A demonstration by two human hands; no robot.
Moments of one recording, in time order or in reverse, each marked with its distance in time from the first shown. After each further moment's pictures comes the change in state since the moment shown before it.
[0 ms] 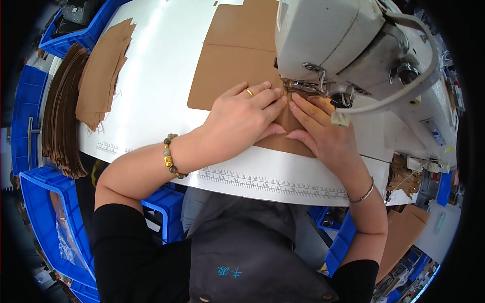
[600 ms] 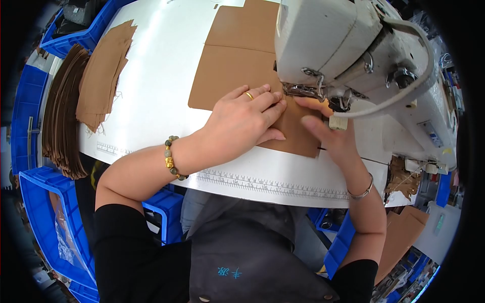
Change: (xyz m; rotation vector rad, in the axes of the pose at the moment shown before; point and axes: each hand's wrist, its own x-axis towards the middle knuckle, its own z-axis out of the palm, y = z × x) left_hand 0.000 0.001 -0.001 -0.039 0.001 -0.010; right_hand 0.006 0.006 -0.005 0.912 0.045 0.502
